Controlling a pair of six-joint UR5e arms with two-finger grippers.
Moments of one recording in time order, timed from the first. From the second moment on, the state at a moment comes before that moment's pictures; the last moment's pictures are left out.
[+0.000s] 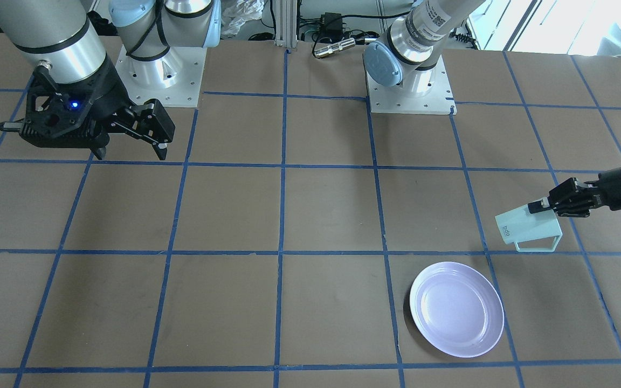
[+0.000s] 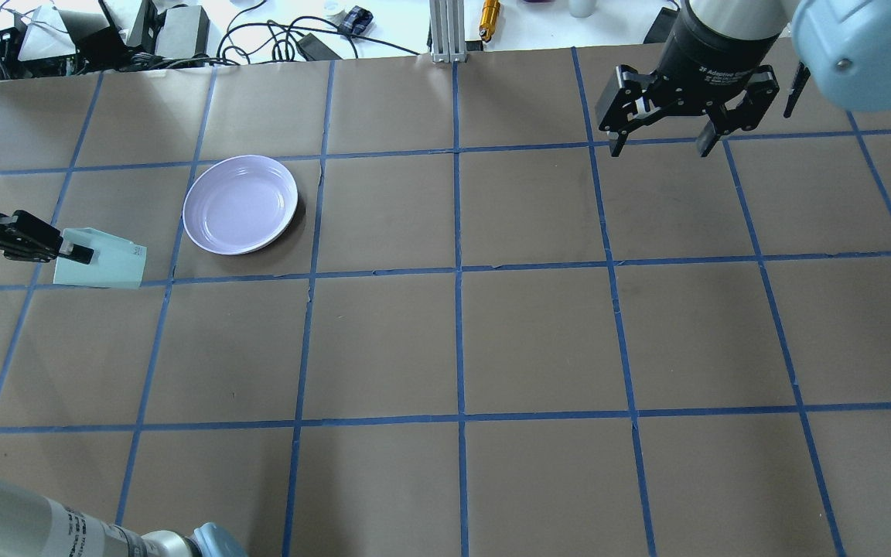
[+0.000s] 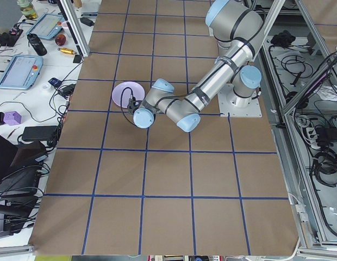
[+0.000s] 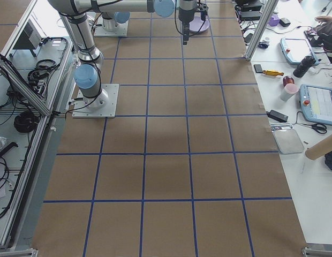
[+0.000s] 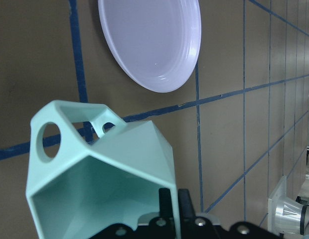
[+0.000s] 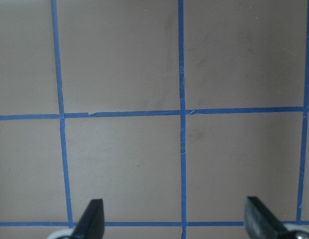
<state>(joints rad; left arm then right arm) -0.82 -1.98 -1.53 -1.85 1.09 1.03 1.58 -1.51 1.50 -1.60 -1.52 0.04</state>
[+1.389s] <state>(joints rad) -1.22 -1.82 -1.41 -1.66 1.49 0.54 1.58 -1.51 1.50 -1.60 -1.52 0.04</state>
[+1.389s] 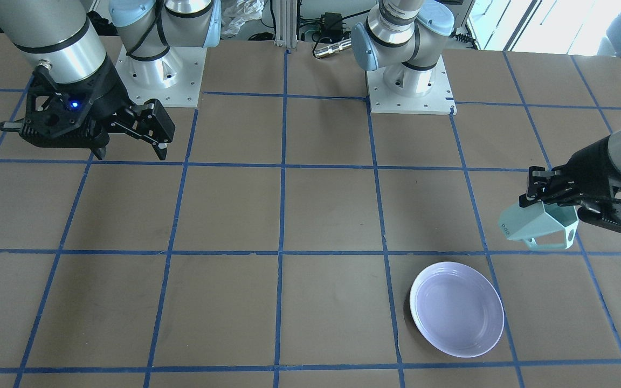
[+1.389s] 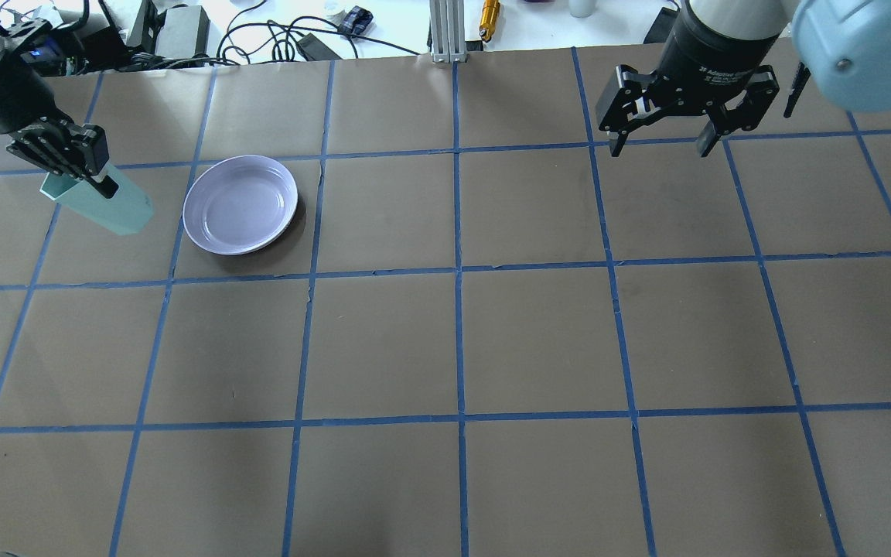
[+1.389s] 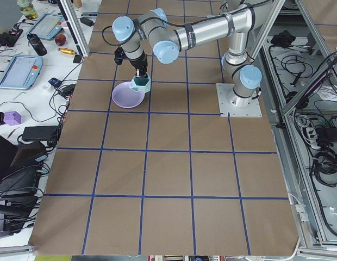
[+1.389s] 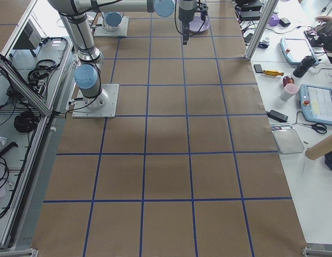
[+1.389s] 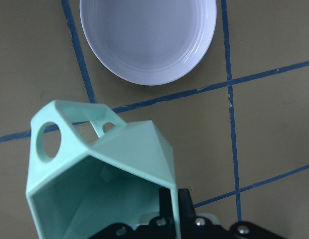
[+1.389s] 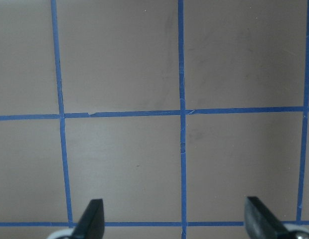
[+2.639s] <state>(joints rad) -1.43 -1.87 -1.63 -1.20 1.63 0.52 1.58 -1.51 1.50 -1.60 -1.52 0.04</state>
